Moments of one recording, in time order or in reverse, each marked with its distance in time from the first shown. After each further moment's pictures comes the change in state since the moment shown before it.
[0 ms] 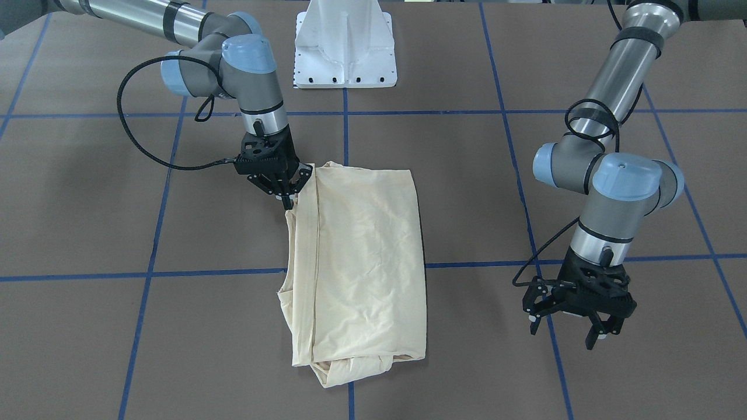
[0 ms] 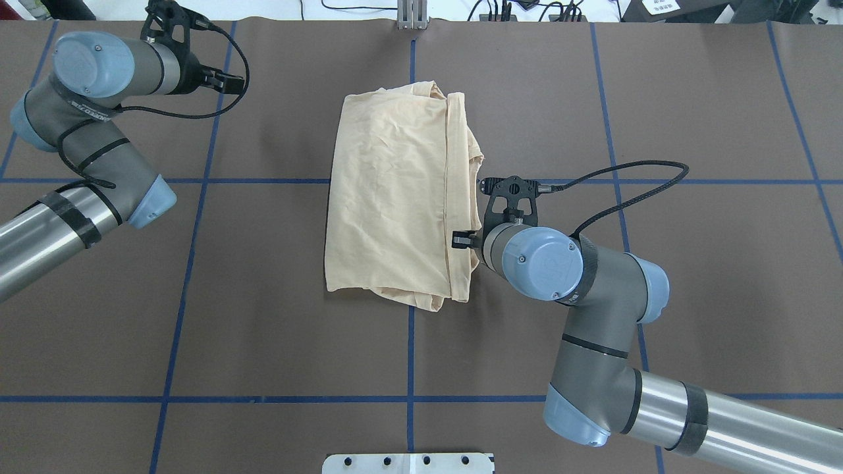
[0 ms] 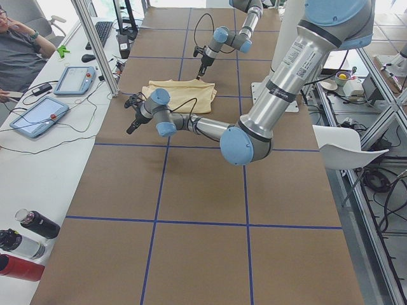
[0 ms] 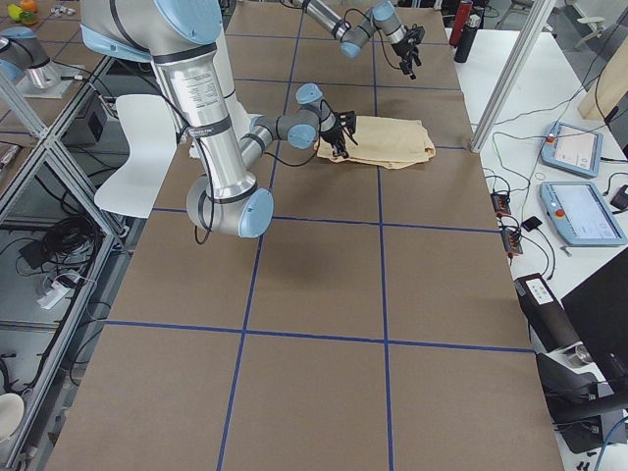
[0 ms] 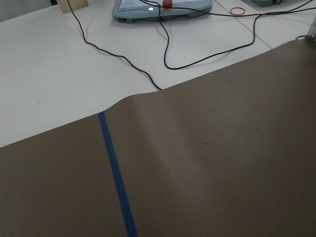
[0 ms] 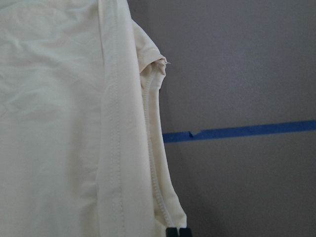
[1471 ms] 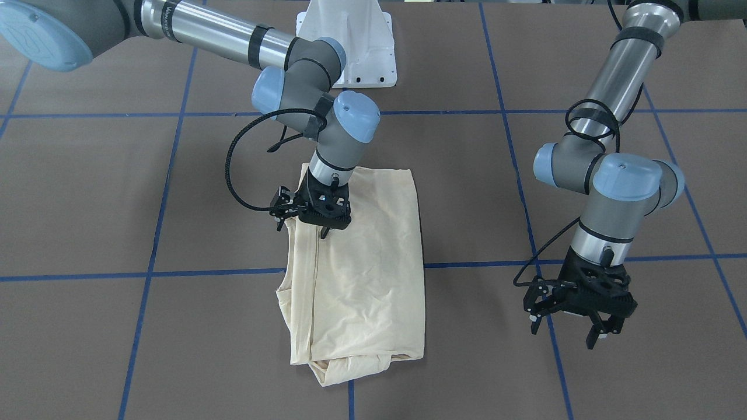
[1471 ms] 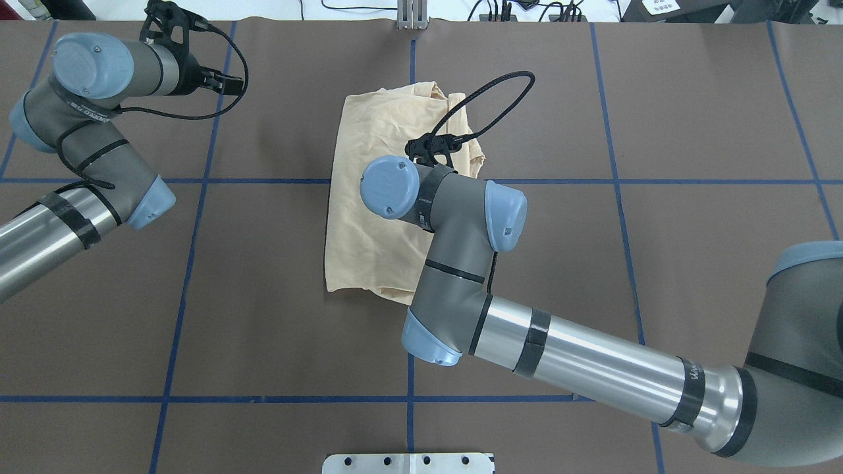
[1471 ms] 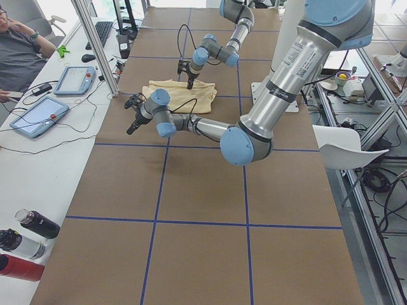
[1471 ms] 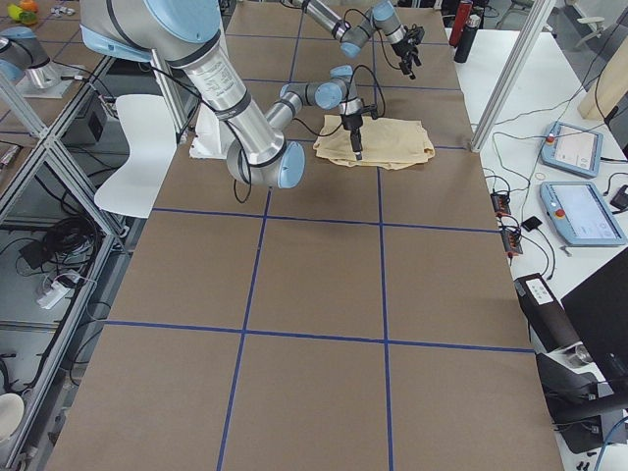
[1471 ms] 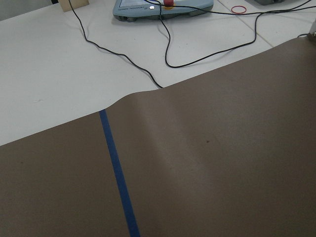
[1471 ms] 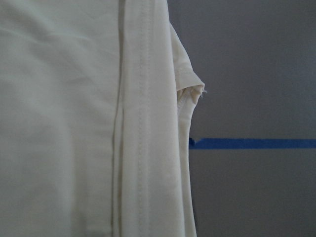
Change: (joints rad) left arm 0.000 0.003 0.001 -0.001 0.000 0.000; right arm 0.065 0.453 -0.426 -0.538 0.034 -0.131
